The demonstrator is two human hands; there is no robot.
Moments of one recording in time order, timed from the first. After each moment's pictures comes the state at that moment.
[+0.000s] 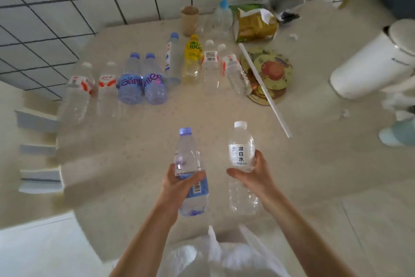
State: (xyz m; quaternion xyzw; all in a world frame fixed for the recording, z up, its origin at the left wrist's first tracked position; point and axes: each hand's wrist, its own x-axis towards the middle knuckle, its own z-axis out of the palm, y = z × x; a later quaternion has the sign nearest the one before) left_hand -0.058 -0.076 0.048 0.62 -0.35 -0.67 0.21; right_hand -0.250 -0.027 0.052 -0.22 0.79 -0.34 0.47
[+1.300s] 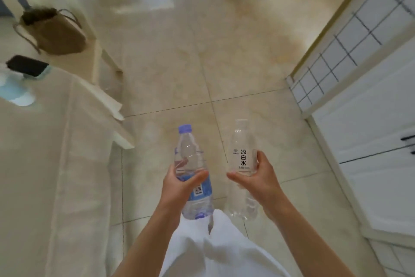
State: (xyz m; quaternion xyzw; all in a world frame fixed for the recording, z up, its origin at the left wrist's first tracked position) left_hand -0.219 0.407 0.076 0.19 -0.66 -0.66 -0.31; right_hand -0.162 0.592 0.085 0.35 0.72 -0.59 0.06
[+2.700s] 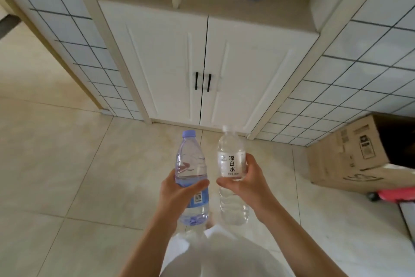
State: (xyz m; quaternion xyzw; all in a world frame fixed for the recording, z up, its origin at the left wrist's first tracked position) left_hand -0.155 0.834 0.085 -0.28 -0.66 -0.35 -0.60; right_hand 0.023 0.847 0.108 0.70 0.41 -0.51 -0.28
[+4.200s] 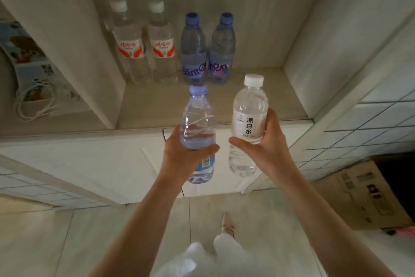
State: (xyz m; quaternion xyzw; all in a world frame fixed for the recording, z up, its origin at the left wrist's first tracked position) left_hand -0.051 1.335 0.163 -0.52 -0.56 -0.36 -0.53; right_hand 0.128 1.286 0.198 0.69 0.49 -0.29 -0.44
